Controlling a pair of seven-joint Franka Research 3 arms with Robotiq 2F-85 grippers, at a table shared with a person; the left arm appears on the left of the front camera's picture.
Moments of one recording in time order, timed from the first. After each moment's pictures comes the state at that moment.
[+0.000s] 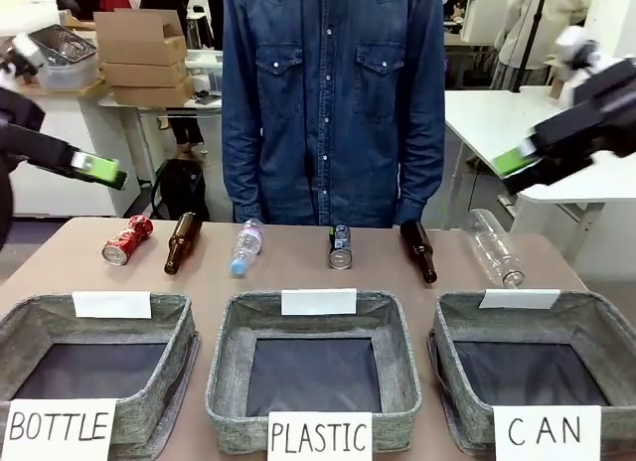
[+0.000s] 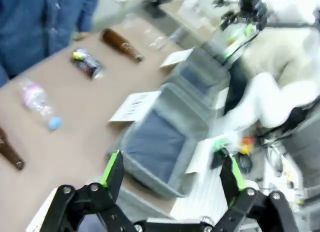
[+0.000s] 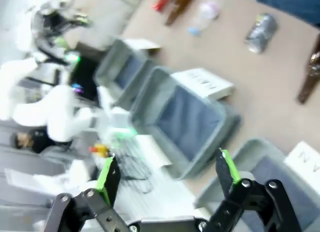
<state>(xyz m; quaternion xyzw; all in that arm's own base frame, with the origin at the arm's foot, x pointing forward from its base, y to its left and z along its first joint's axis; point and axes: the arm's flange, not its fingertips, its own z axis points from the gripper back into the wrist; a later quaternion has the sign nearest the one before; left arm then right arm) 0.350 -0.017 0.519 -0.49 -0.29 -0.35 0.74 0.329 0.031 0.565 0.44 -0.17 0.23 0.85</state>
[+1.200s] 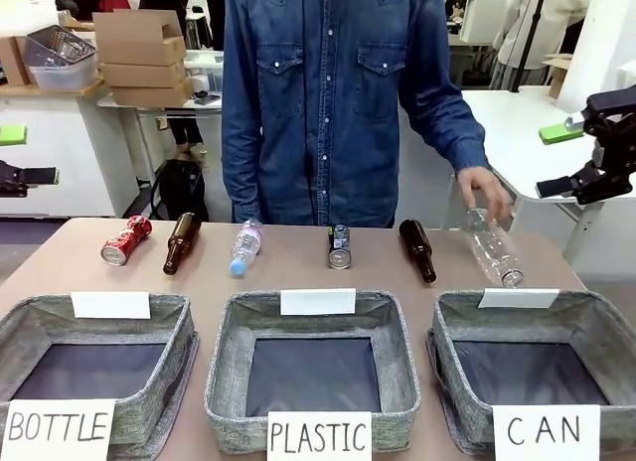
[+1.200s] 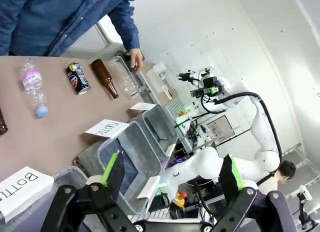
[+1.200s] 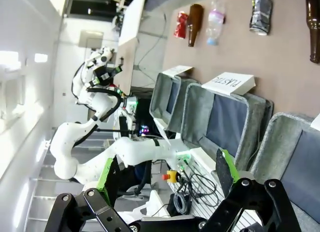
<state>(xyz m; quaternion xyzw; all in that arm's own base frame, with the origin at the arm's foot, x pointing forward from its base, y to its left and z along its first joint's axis) 0.337 0.074 0.491 -0.62 -0.30 -0.15 0.71 0.330 -0.026 0.537 0.56 -0.13 0.04 0.82</state>
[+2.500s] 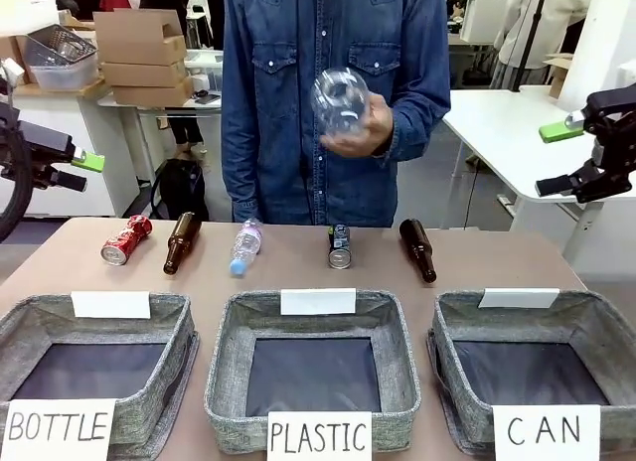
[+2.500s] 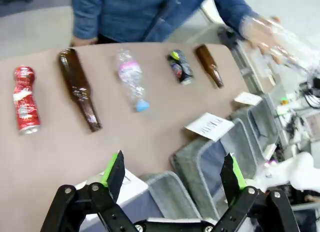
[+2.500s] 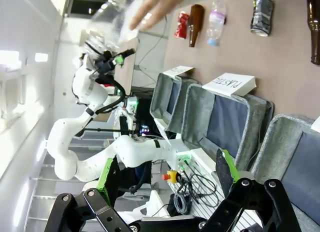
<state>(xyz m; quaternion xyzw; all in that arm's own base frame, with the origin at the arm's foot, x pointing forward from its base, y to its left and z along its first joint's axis) 0.408 0.039 0.500 -0.37 -0.30 -0.15 0.87 0.332 -0.026 0.538 0.56 -0.13 0.05 0.82</state>
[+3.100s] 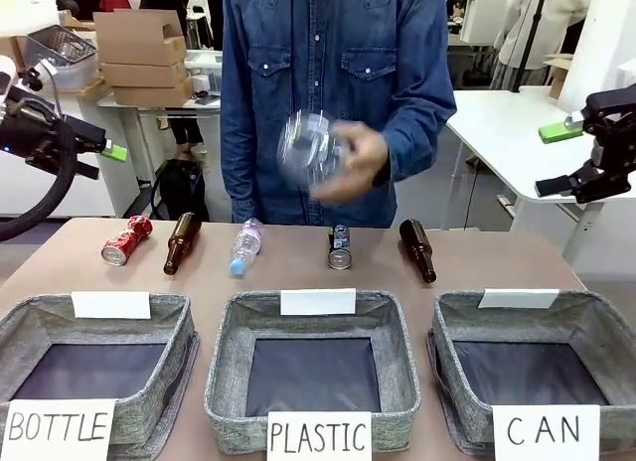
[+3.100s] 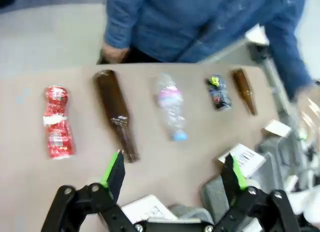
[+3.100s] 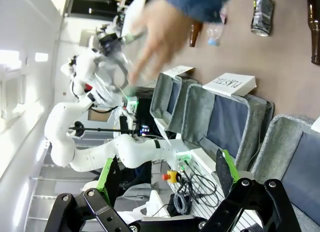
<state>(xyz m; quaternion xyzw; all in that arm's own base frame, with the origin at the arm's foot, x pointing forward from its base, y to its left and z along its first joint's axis) 0.490 0.044 0.487 -0.31 -0.30 -0.09 0.90 0.333 -0.025 0.538 0.56 -0.13 0.05 0.82</state>
